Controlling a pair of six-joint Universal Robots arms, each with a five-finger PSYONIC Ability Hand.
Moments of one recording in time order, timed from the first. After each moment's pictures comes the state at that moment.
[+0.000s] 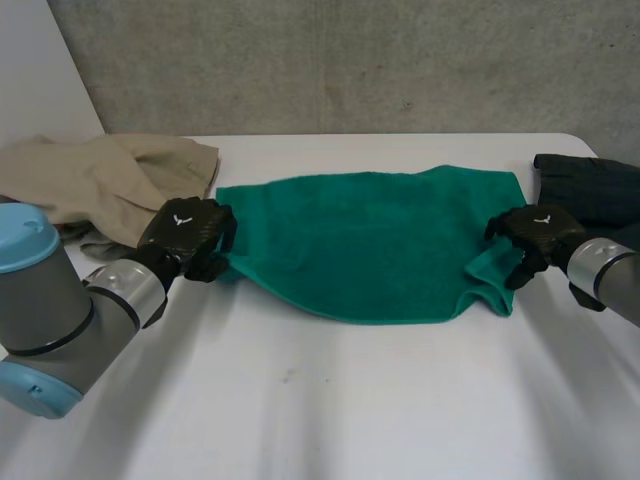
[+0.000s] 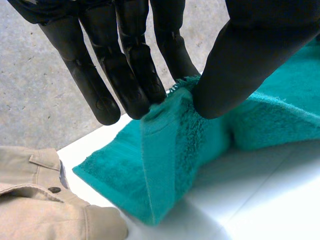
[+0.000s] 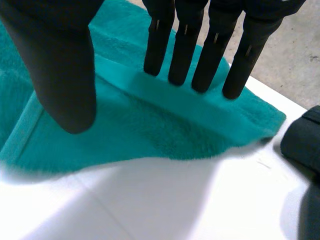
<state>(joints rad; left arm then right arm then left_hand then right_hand) 4.43 -1.94 -1.73 3.51 -1.25 3.33 1.58 -0.91 1.35 -0.01 1.10 2.69 1.16 1.20 1.19 1.20 0.97 0.58 0.57 0.58 0.57 0.39</state>
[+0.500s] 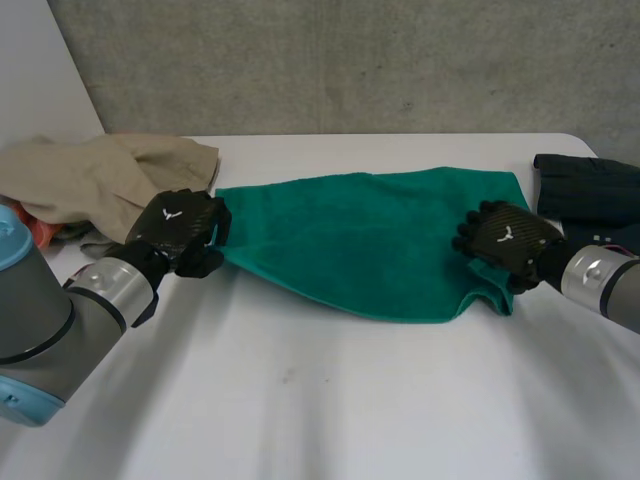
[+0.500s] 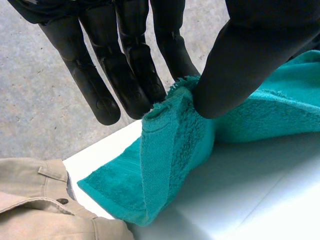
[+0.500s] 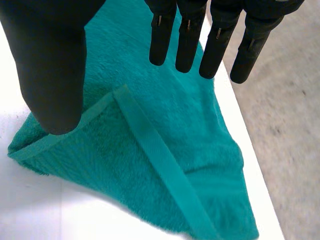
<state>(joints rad) 4.45 -1.85 -1.79 3.52 -1.21 3.30 1.58 -1.03 1.47 0.05 0.83 1.99 1.16 1.20 1.19 1.20 0.97 0.48 0.46 0.47 0.45 0.25</state>
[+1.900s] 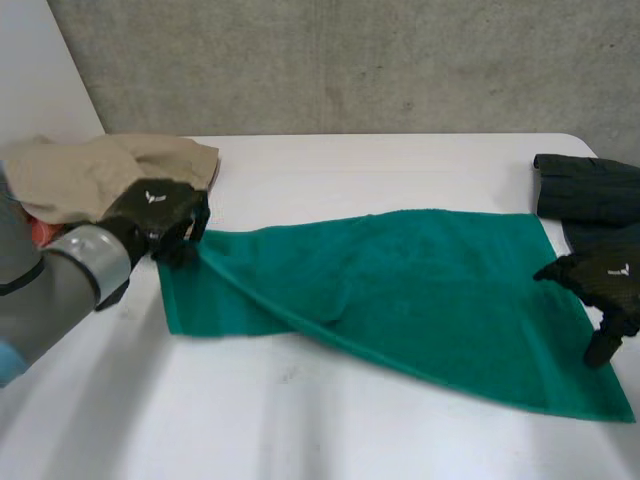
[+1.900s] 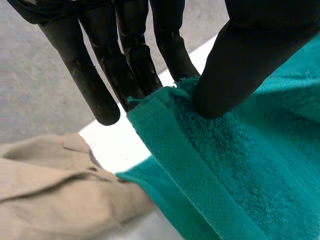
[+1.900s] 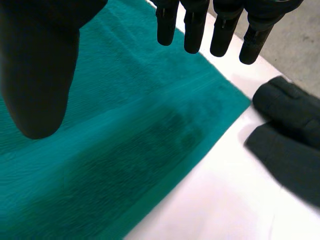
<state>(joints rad) 4.46 -1.83 -1.58 3.13 -1.29 3.49 1.31 -1.41 1.85 0.21 0.97 2.34 1.16 1.20 1.19 1.20 0.97 0.28 0.26 0.26 0.26 0.08</state>
